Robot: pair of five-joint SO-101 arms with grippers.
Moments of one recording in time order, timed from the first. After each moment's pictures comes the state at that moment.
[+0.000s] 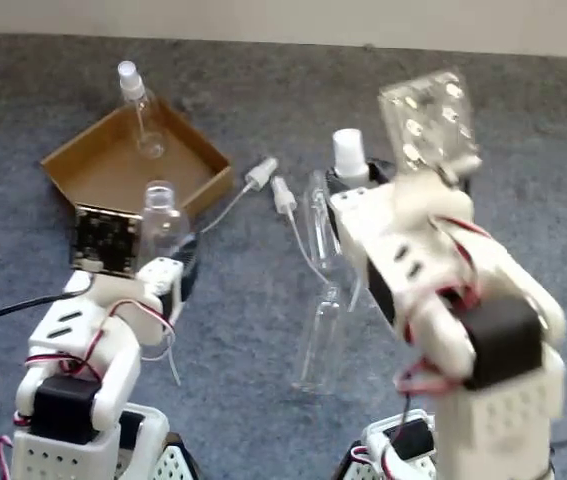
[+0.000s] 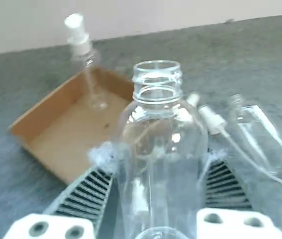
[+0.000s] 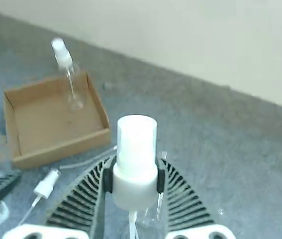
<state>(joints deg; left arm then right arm) 3.3 -83.5 57.9 60.2 2.6 -23.3 -44.7 -1.0 78.0 5.8</state>
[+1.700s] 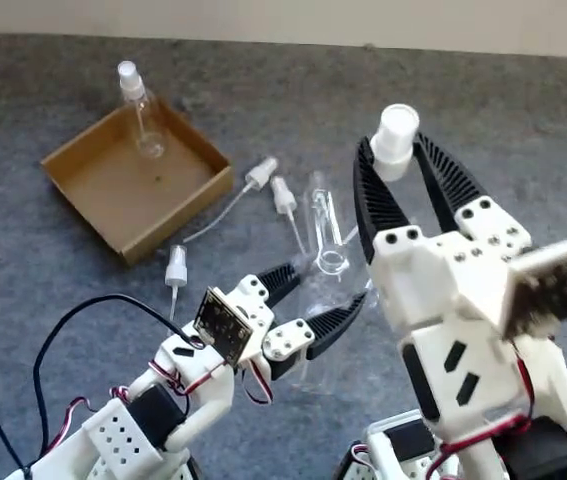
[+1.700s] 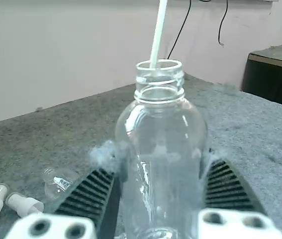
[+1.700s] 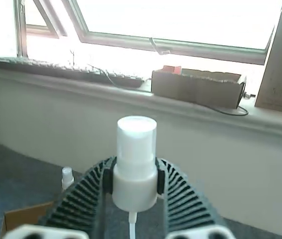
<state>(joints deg) 43.3 -83.3 89.3 4.1 8.8 -22.9 -64.4 14.1 51.2 5.8</state>
